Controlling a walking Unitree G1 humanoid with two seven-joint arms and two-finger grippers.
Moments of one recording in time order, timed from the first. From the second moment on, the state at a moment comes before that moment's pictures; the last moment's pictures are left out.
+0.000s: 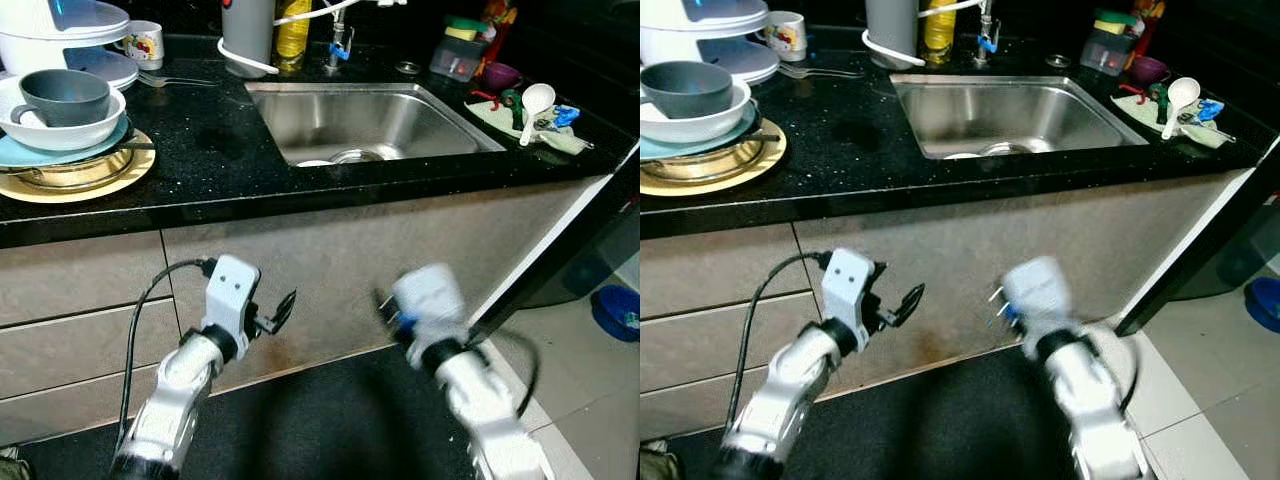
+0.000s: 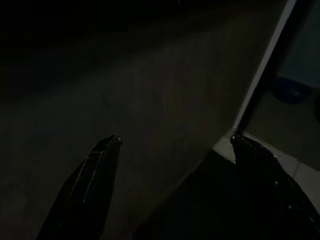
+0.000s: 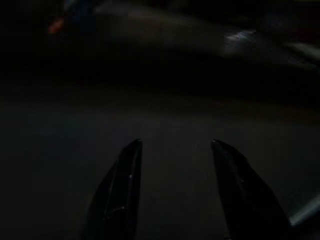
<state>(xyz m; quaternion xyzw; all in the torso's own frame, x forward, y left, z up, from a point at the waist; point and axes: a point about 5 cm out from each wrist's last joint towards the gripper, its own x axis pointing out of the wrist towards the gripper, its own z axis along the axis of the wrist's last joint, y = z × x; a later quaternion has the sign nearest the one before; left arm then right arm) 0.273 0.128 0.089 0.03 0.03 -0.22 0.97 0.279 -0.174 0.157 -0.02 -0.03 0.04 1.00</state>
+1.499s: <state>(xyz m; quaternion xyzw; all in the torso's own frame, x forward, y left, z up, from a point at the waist) 0.278 0.139 0.088 0.06 0.03 -0.18 0.98 0.306 -0.101 0.236 0.21 -0.16 0.31 0.91</state>
